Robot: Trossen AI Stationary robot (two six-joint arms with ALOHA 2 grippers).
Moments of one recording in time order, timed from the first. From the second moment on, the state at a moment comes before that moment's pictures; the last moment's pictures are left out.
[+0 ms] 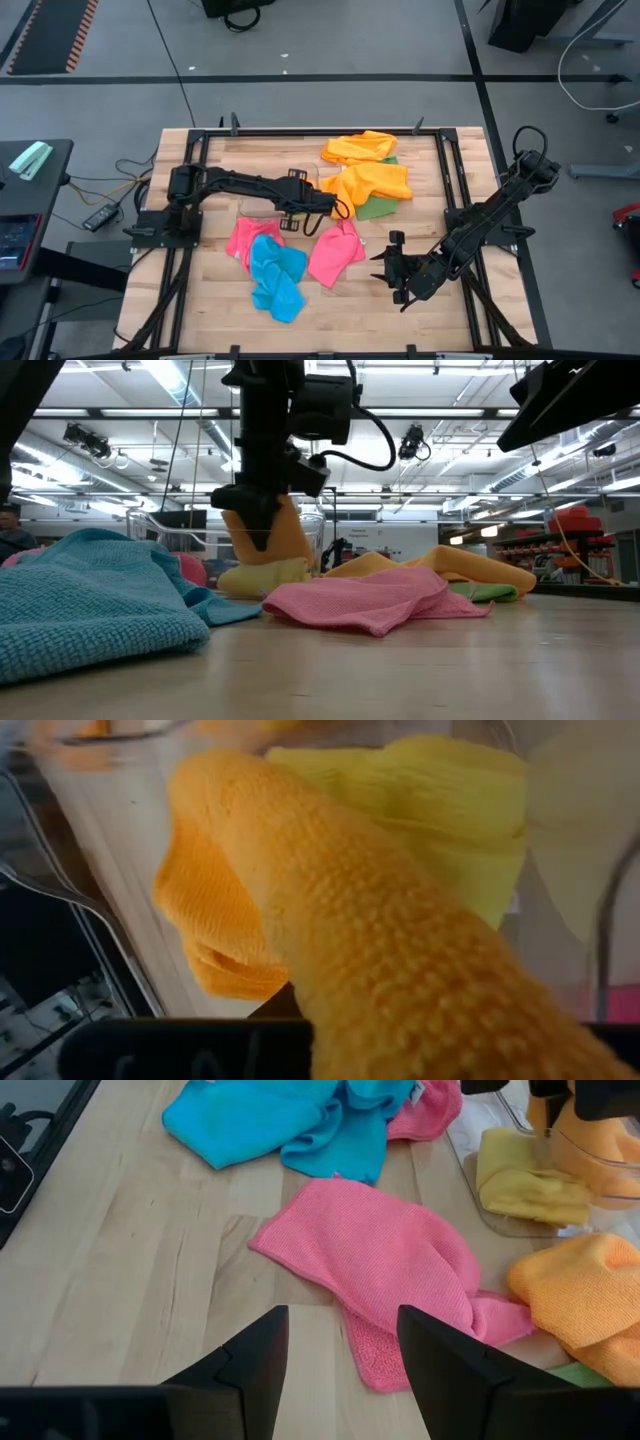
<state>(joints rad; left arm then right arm) 0.02 2.00 1.53 -1.09 -0.48 0.17 0.72 1.39 0.79 -0.28 0.63 0.42</state>
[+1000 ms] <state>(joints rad) -0.02 2.05 1.68 -1.19 -0.48 0.14 0.72 1.39 0.79 -0.29 0.62 0.43</state>
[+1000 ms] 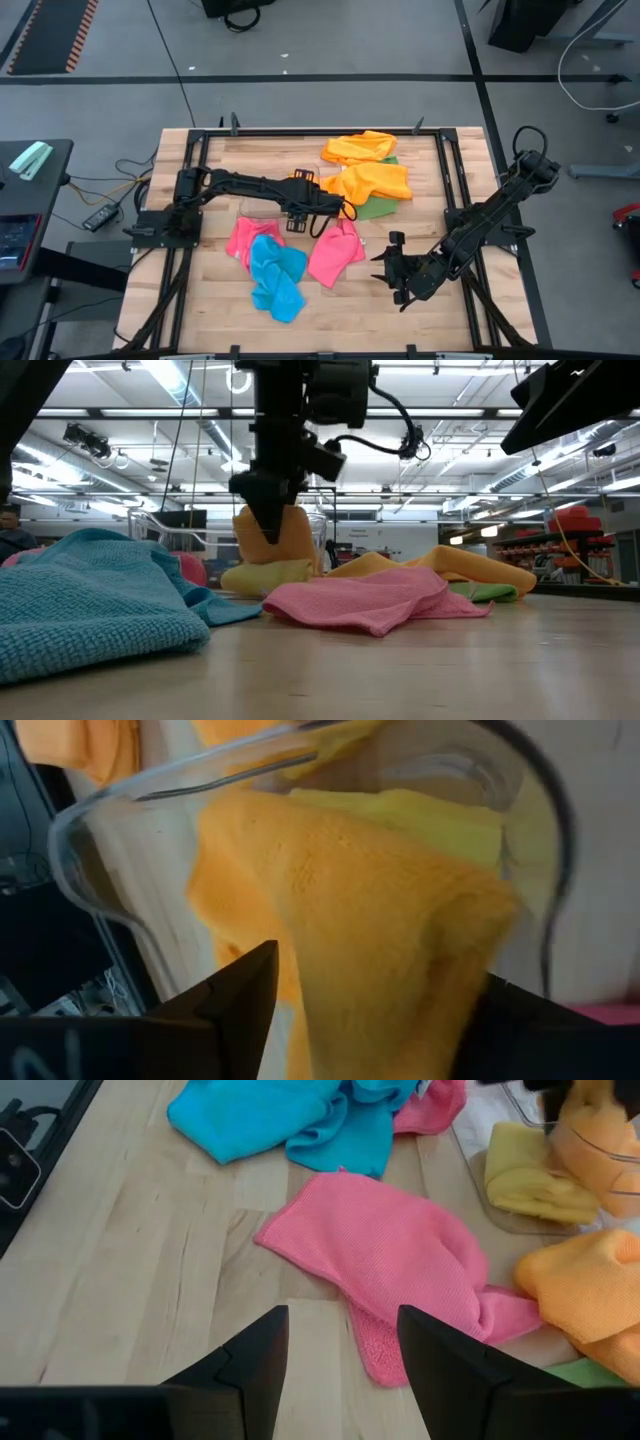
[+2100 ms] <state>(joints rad) -0.04 1.99 1.73 -1.36 -0.41 0.04 0.72 1.39 0.79 -0.29 0.62 0.42</state>
